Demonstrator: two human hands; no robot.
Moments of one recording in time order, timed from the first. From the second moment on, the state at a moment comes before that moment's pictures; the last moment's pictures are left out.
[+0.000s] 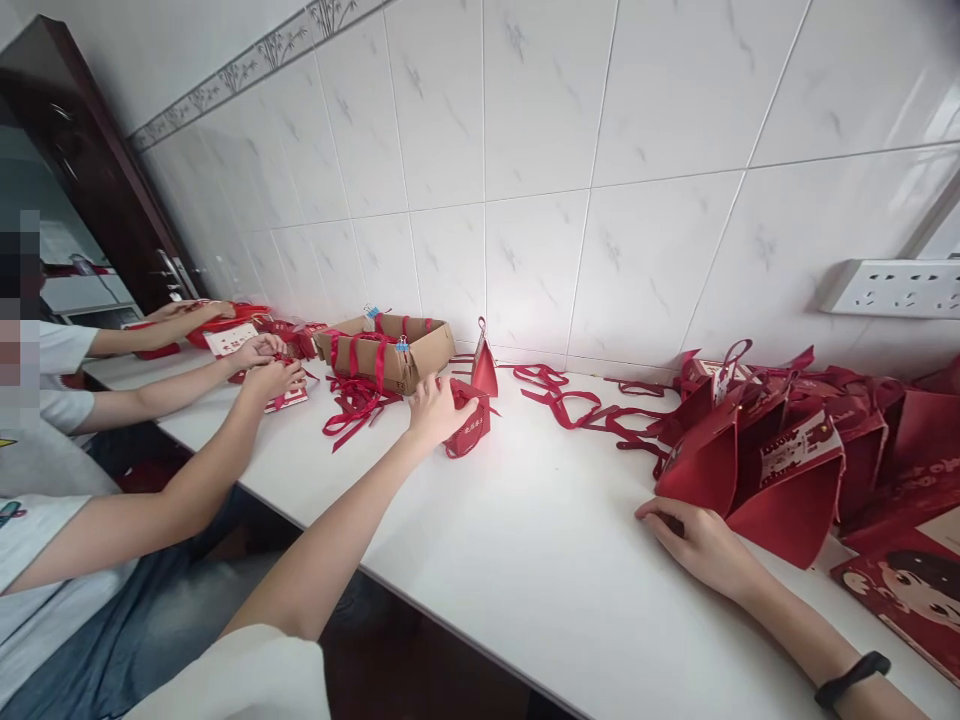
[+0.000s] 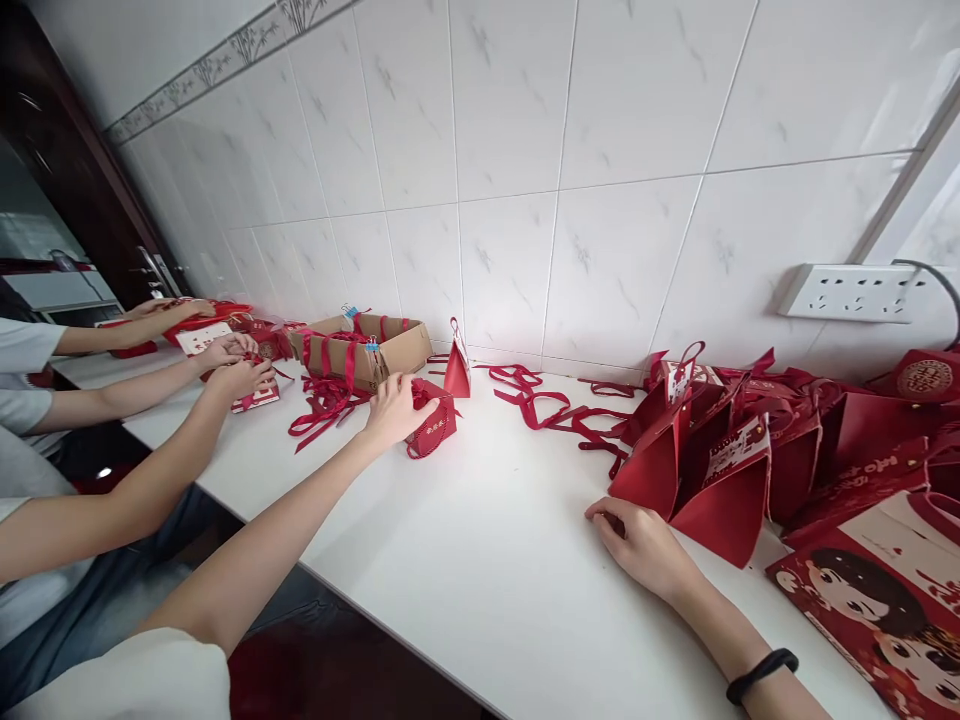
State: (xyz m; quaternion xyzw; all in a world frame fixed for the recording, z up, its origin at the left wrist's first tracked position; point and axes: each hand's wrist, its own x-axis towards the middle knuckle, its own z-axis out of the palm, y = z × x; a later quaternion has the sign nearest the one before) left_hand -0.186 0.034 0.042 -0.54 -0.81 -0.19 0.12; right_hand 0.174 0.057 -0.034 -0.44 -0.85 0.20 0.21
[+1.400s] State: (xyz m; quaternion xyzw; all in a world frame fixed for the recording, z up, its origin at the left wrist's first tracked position) left_hand -0.039 0.076 -0.010 -0.49 -0.47 -0.60 -0.43; right_hand 0.173 0.049 -0.032 -0.39 -0.83 0.14 0.37
